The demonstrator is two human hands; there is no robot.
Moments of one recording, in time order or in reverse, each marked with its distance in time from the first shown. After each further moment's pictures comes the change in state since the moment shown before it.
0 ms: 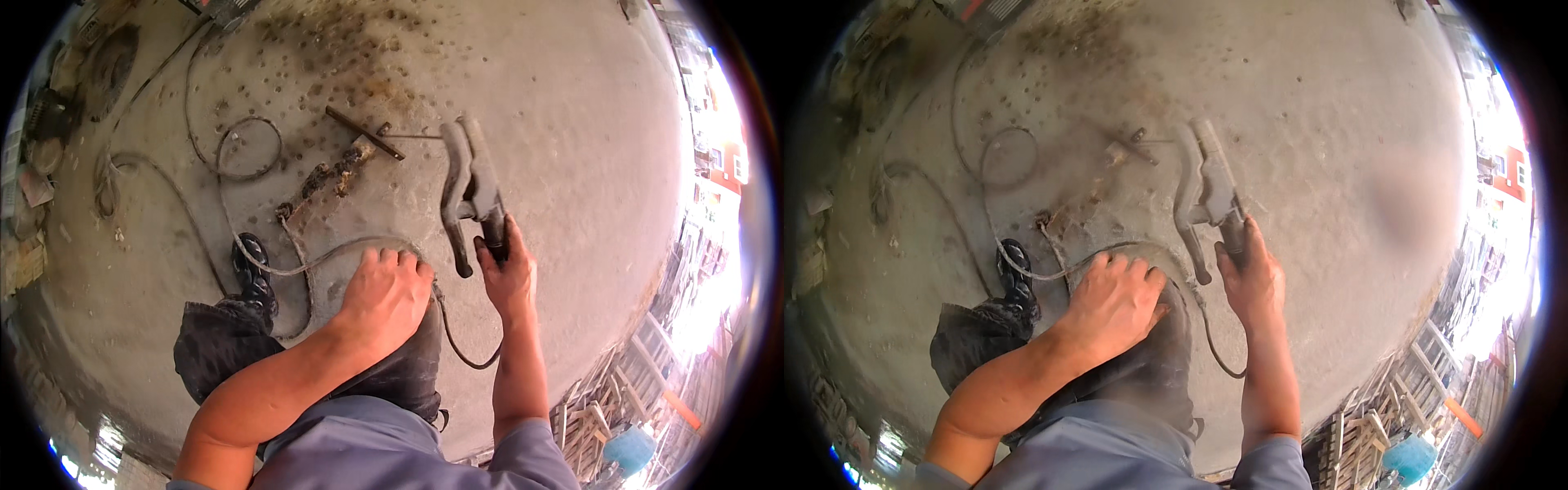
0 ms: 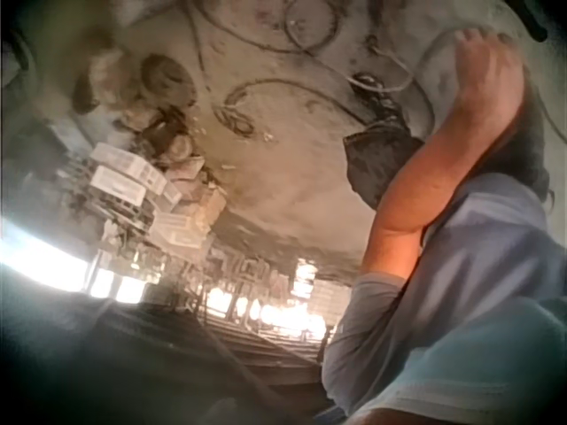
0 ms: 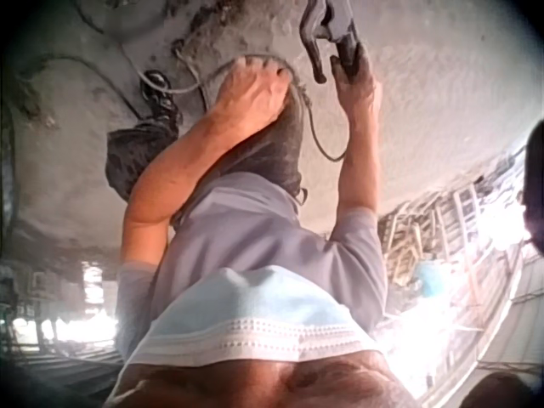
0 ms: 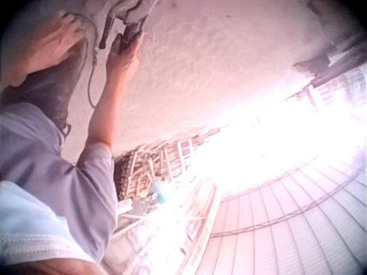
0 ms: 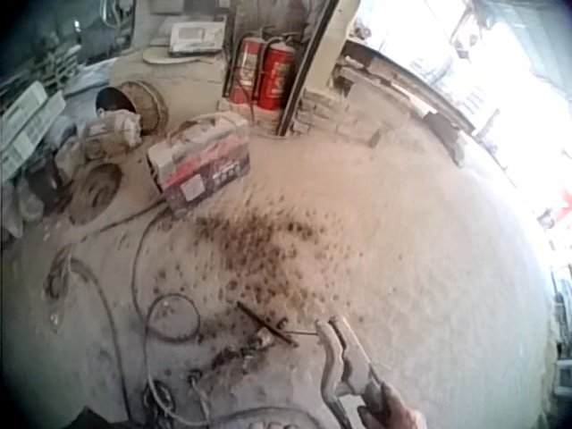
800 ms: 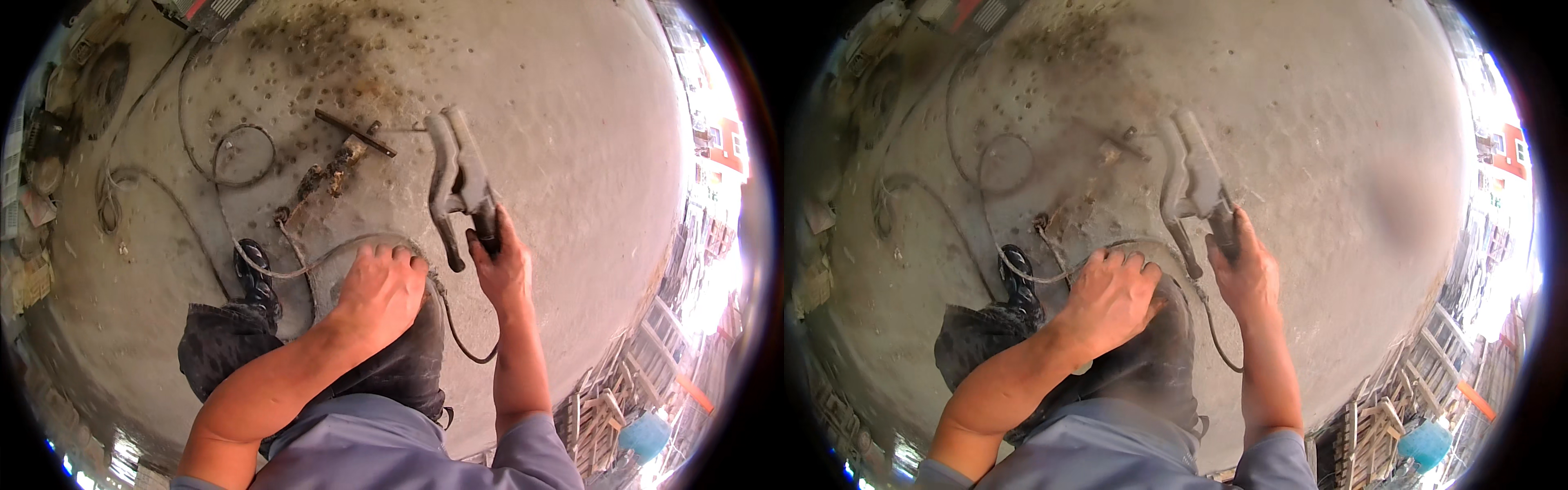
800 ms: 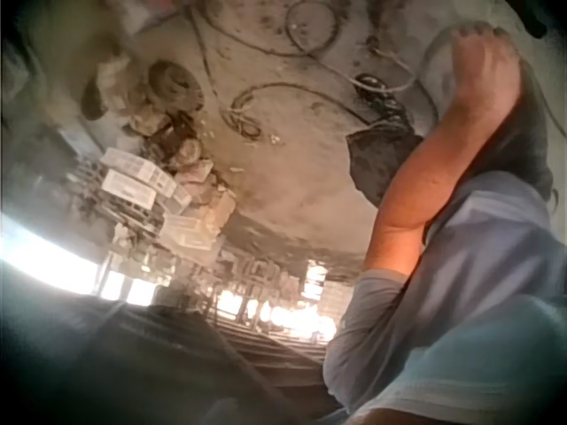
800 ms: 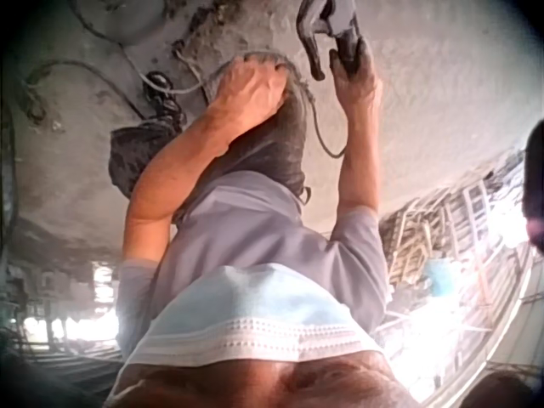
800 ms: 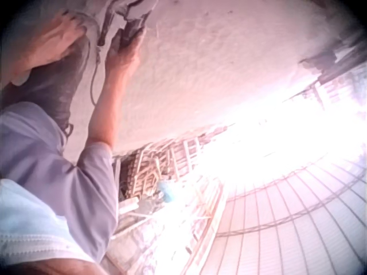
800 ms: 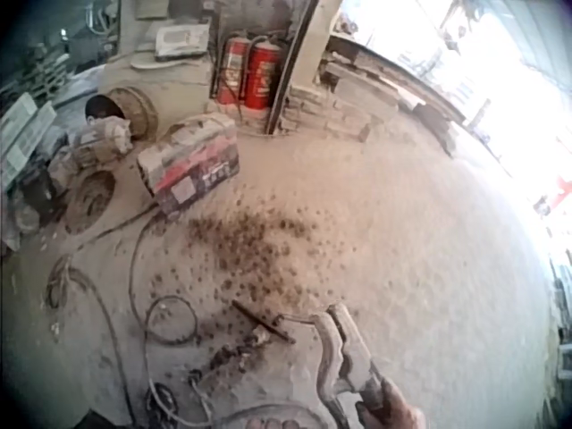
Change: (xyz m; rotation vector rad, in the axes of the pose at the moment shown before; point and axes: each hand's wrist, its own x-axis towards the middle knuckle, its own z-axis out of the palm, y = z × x) left_hand 0.005 0.000 0.003 0.014 0.063 0.054; right_hand -0.003 -0.001 0.001 -0.045 0.048 0.009
